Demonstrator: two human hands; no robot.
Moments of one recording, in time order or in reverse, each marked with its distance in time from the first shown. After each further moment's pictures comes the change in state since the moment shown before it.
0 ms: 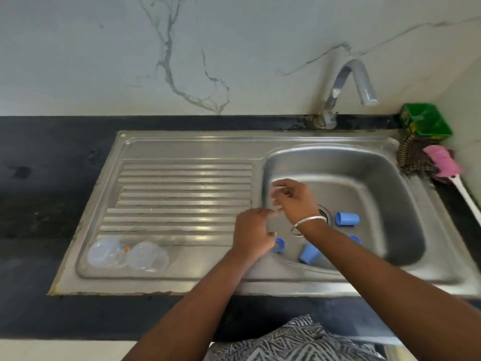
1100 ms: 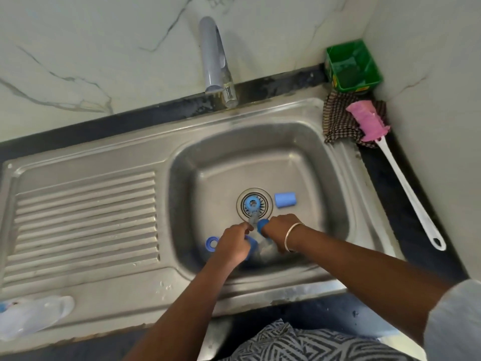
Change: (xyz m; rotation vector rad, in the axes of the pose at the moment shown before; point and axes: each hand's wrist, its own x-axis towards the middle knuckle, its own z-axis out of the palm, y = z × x) left_hand 0.045 0.104 0.130 0.006 -0.545 -0.360; right_hand 0.038 0.173 -0.145 -1.243 -0.880 -0.172
